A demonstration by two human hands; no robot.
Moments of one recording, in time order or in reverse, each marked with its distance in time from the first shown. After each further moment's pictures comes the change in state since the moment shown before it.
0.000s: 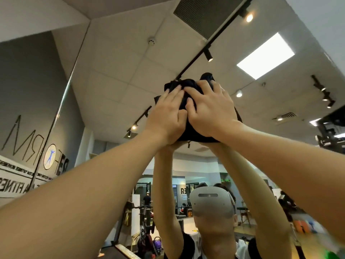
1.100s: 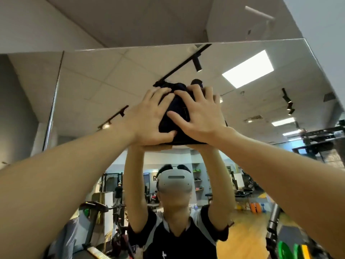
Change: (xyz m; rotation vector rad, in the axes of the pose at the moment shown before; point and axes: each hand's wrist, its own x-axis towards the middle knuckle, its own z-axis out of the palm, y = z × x) left_hand 0.302 -0.188 -0.120 0.155 -0.197 0.291; right_hand 0.343 -0.022 0.037 -0.070 -0.114 -0.031
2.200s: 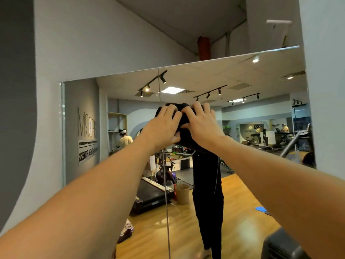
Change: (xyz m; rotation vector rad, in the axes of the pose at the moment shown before) left_hand -0.229 0.104 -0.412 0.056 -0.312 -0.144; right_hand -0.074 -0.273 -0.363 0.268 -0.384 -0.045
